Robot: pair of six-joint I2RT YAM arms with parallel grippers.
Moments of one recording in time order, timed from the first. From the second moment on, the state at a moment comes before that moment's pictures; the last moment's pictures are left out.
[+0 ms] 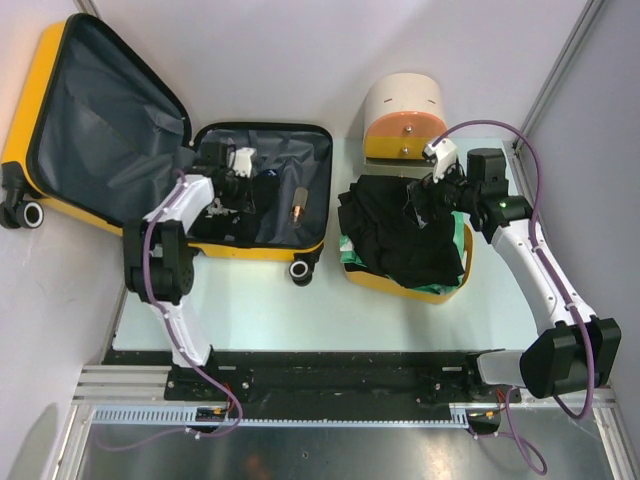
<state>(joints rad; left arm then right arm) -0.08 1.93 1.49 -0.59 0.27 0.16 0.18 1.31 1.23 -0.51 -0.44 -0.28</state>
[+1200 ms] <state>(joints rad) -0.58 1.68 2.02 -0.65 0.19 0.17 -0.02 1.30 1.24 -0.49 -0.49 -0.14</state>
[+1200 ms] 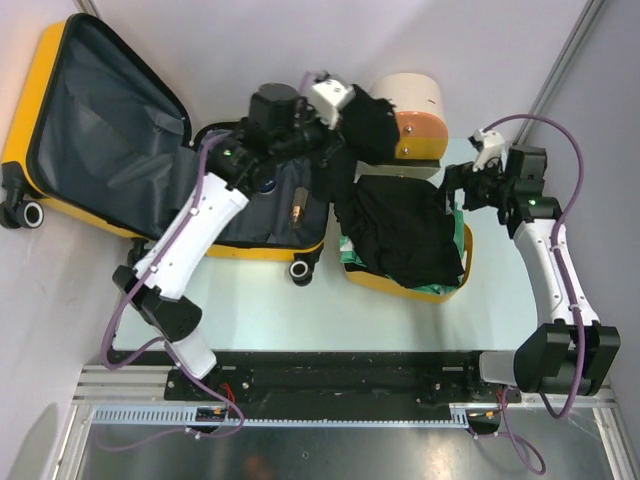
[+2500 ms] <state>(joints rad) -0.63 1.57 1.79 -0.60 0.57 0.30 0.25 1.25 1.25 -0.56 -0.59 -0.30</state>
